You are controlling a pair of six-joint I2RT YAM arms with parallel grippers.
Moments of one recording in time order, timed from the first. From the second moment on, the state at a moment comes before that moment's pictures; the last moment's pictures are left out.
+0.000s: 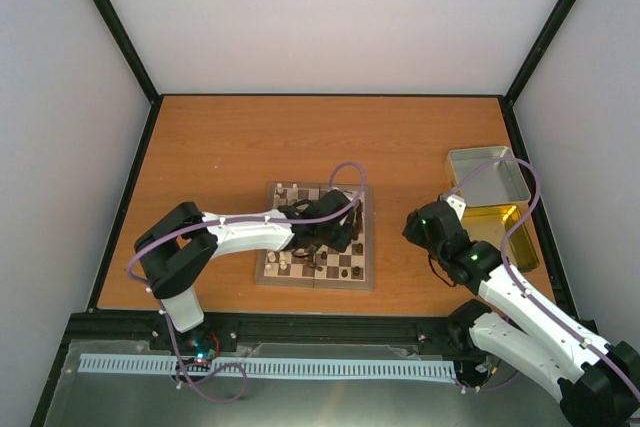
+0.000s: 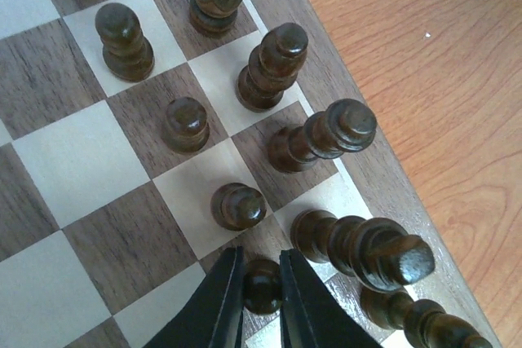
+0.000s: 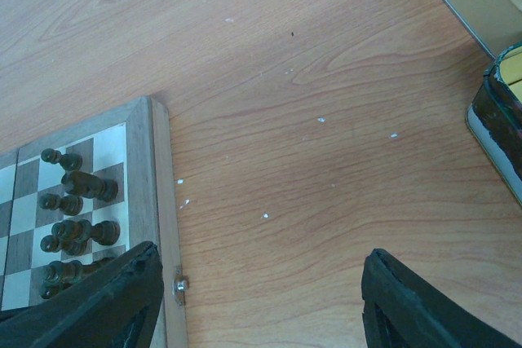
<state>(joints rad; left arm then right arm) -0.98 1.73 1.00 -0.22 -0.05 -0.47 0.56 0.78 0.51 -0.52 0.32 0.84</state>
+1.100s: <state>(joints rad) -0.98 1.55 1.04 -0.63 0.01 -0.50 0.56 0.79 0.48 -0.50 0.27 0.85</state>
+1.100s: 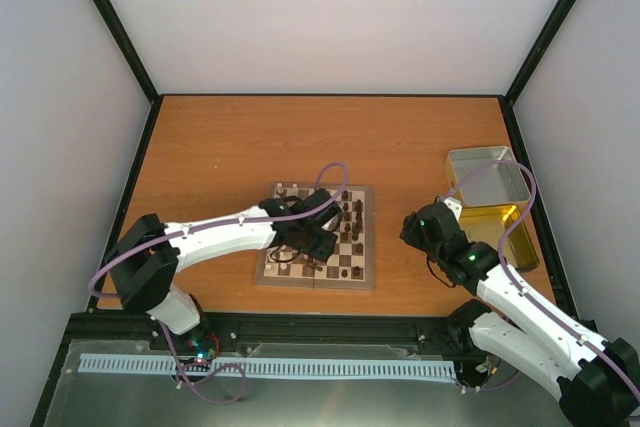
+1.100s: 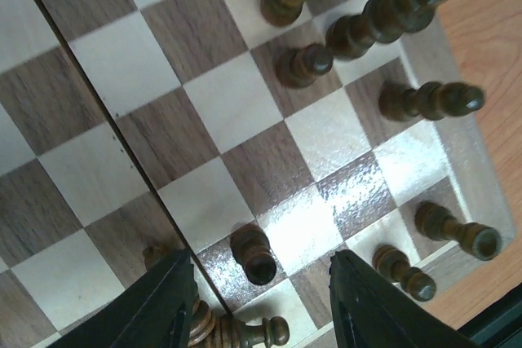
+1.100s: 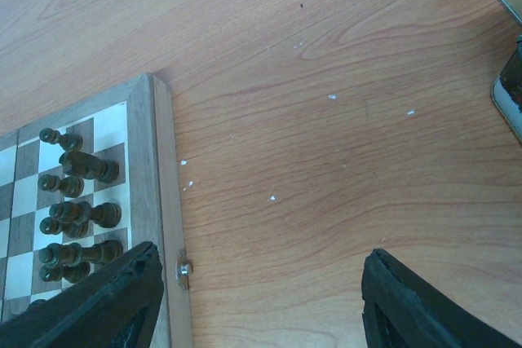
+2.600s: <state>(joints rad) -0.98 1.74 1.13 -0.55 0.16 -0.45 0.56 0.77 0.48 -0.50 0.30 0.85</state>
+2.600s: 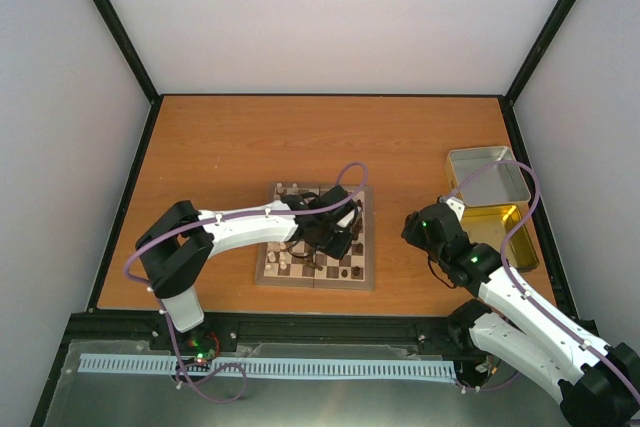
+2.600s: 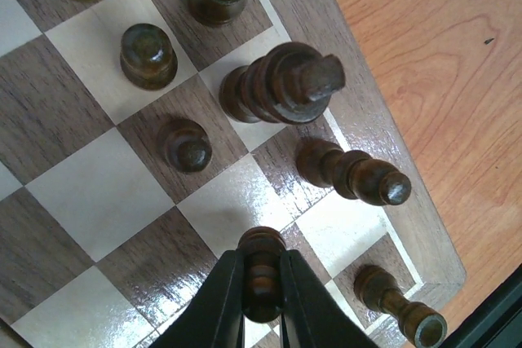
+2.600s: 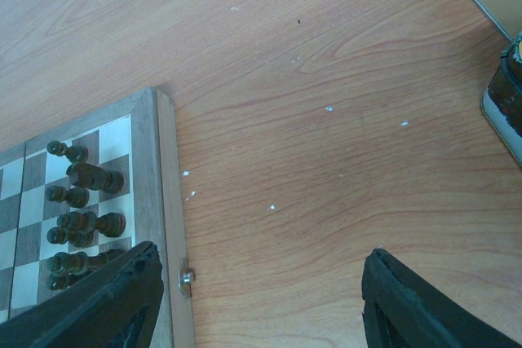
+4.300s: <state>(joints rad) -0.94 1.49 0.96 -0.74 -0.03 -0.67 0.57 0.85 0.65 -0.52 0.09 0.72</state>
